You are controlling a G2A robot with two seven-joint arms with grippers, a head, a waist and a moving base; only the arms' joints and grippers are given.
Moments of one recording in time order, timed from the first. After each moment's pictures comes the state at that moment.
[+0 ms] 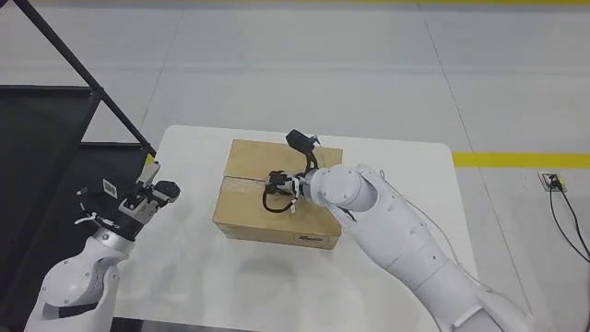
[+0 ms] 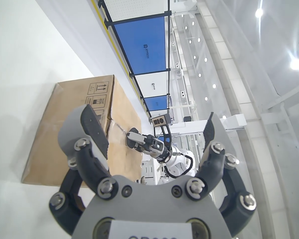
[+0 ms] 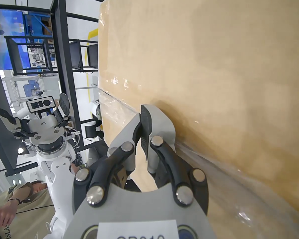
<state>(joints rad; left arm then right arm) 1.24 -1.12 -1.72 -1.52 -0.35 -0.18 -0.57 -0.38 -1.51 0.72 -0.96 -0.04 0.24 0.66</state>
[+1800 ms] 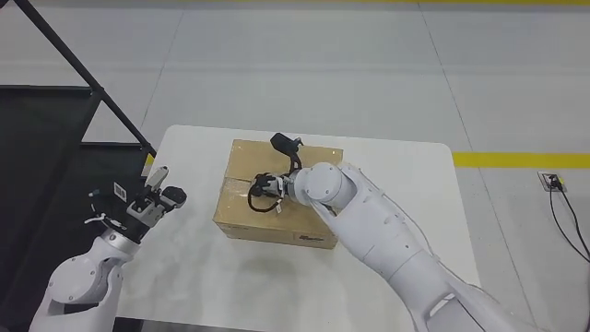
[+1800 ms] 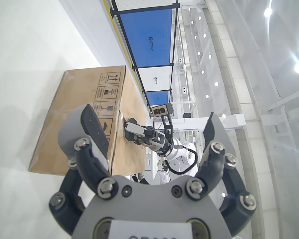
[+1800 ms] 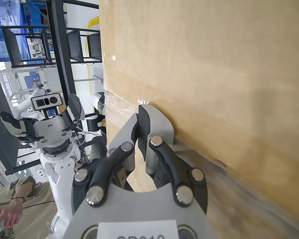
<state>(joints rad) 1.21 -1.11 -1.67 -1.46 -0.37 -0.17 -0.61 -0.34 -1.64 0.75 -0.73 -0.07 0.16 0.69</state>
